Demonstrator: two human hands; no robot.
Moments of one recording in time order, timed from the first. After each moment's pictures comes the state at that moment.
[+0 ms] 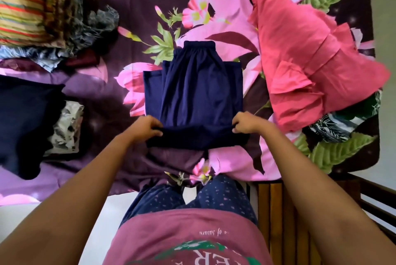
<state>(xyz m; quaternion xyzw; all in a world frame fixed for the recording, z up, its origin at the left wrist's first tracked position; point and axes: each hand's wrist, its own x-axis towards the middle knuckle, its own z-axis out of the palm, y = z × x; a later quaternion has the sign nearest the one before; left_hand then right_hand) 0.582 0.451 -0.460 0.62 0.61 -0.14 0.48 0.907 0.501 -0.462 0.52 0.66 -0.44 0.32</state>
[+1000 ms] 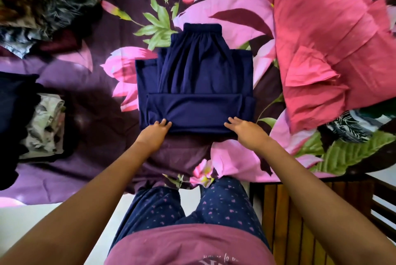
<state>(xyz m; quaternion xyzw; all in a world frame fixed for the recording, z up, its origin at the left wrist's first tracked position) 0.620 0.428 -0.527 0.72 0.51 -0.34 0.34 0.909 0.458 -0.518 0.45 0.75 -0.38 0.30</state>
